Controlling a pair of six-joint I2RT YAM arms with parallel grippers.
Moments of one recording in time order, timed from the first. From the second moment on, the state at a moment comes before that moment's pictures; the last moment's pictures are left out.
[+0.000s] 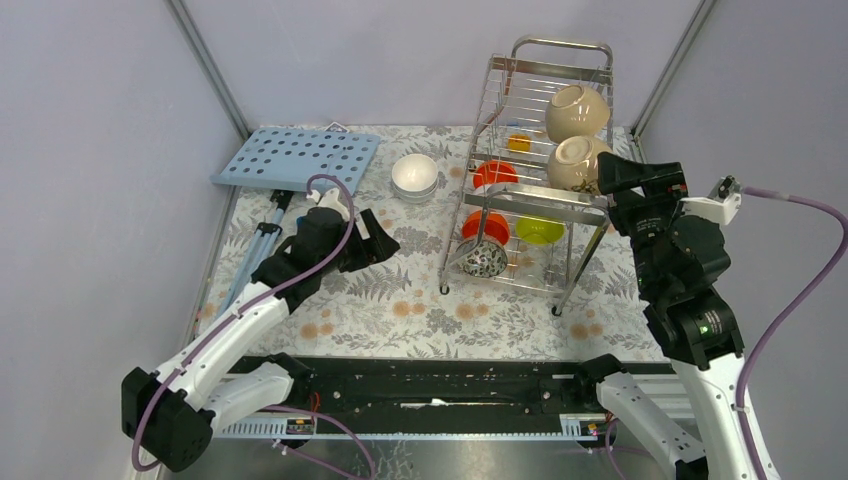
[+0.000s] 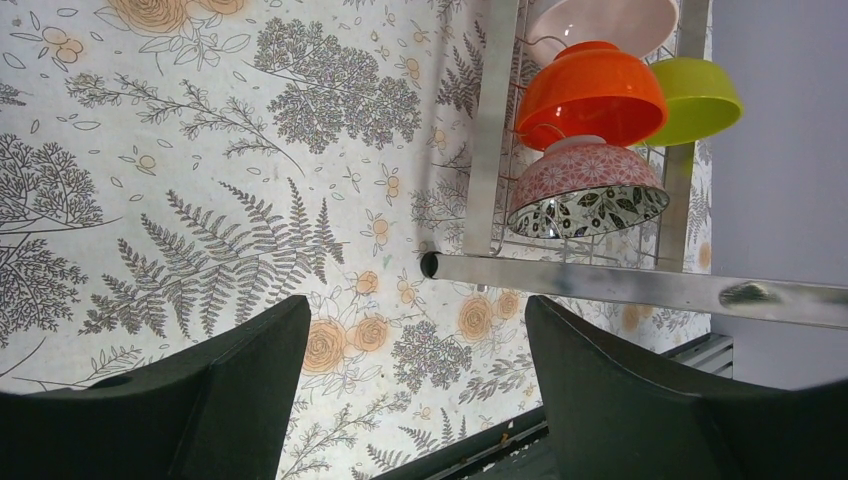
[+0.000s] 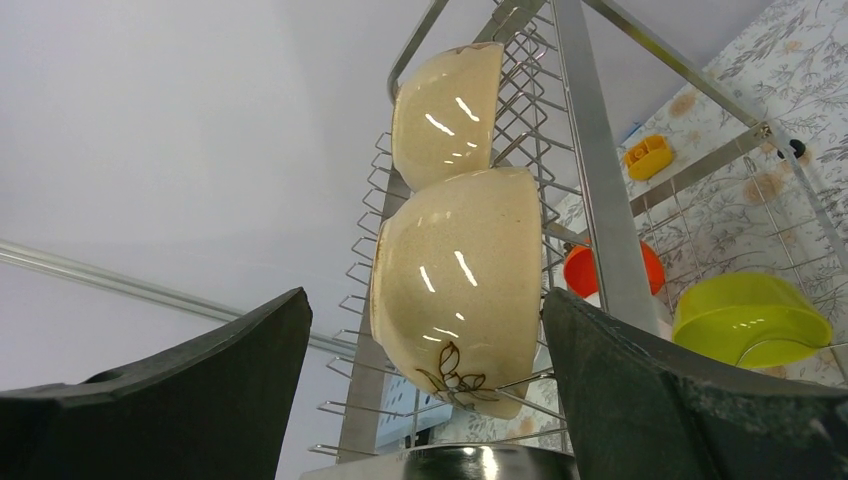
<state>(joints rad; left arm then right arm) -0.52 0.98 0.79 -0.39 0.05 -0.75 0.33 0.69 1.15 -0.45 0.41 1.01</state>
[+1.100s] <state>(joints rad) -0.60 1.22 1.28 -0.12 0.31 -0.64 0.33 0.61 1.31 -0.63 0.35 0.58</state>
